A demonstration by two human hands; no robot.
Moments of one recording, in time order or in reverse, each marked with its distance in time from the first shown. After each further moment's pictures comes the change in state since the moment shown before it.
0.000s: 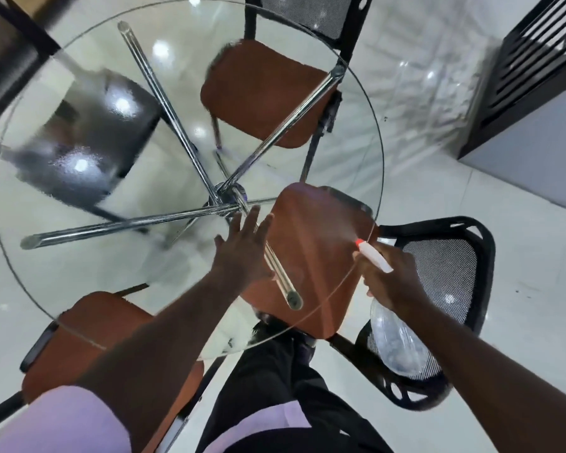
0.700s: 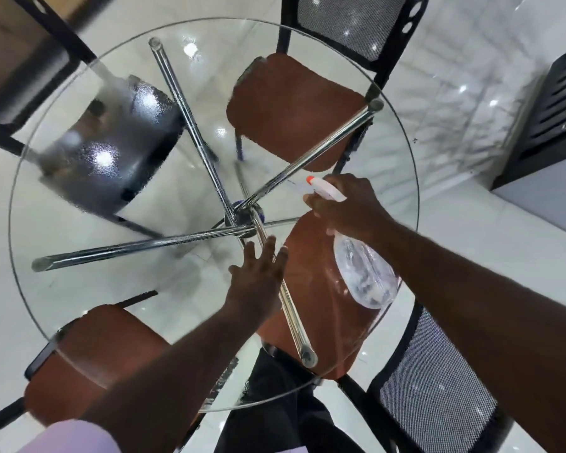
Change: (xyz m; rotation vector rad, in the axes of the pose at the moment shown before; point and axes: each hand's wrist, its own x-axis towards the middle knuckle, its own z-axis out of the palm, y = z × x) left_hand 0.038 -0.009 0.000 0.131 0.036 -0.044; right_hand 0.152 -0.181 0.039 -0.073 -0.247 -0.222
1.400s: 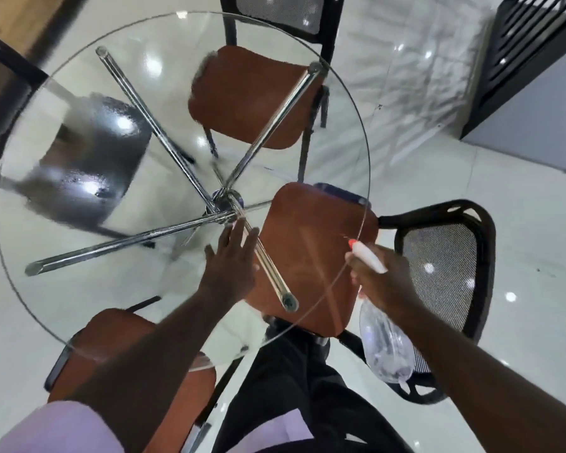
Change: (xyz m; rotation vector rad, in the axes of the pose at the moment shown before) left_hand -0.051 0.012 0.027 -0.038 0.119 0.079; right_hand -0.197 0.177 0.029 0.340 0.303 0.313
